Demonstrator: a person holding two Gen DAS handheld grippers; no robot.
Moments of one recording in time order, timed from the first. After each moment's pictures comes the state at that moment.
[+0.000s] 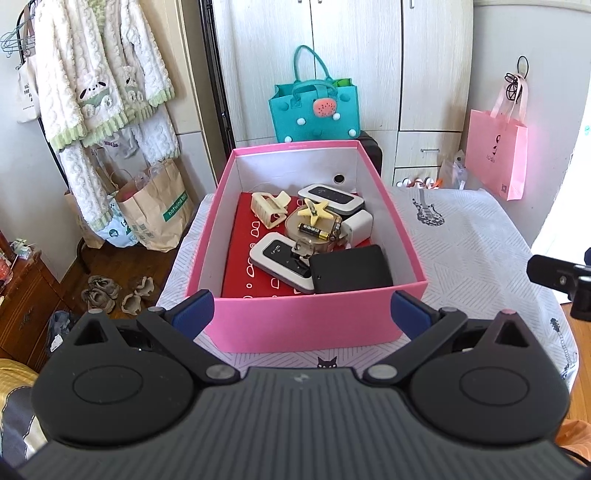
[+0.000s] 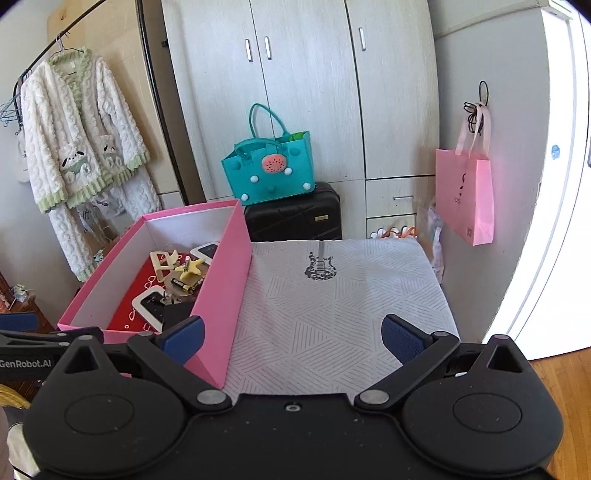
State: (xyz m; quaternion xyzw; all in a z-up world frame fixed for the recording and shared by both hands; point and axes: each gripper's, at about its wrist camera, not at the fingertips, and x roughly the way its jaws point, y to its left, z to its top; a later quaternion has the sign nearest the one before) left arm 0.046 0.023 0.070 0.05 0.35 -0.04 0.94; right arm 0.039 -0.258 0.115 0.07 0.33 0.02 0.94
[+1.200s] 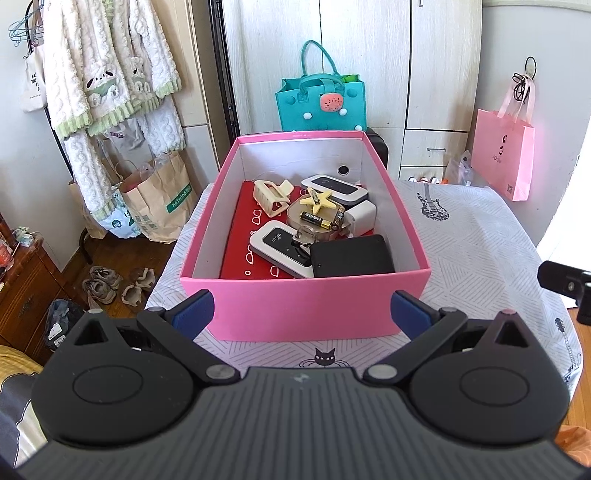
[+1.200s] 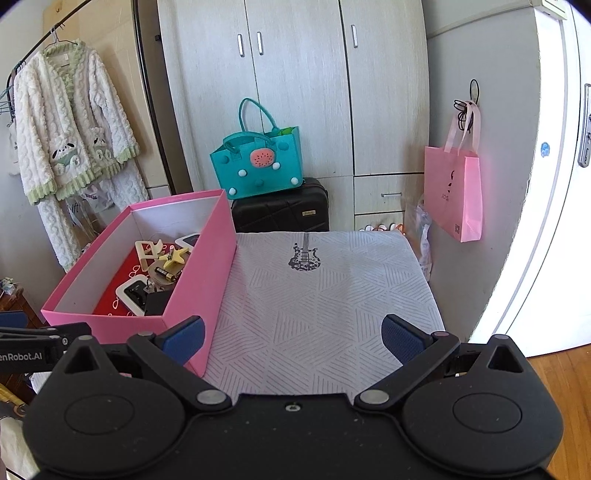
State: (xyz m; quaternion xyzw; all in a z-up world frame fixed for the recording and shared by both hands) left arm 0.043 0.021 0.058 0.04 0.35 -0.03 0.94; right arm 0.034 -0.262 0.103 0.05 0.34 0.01 0.94
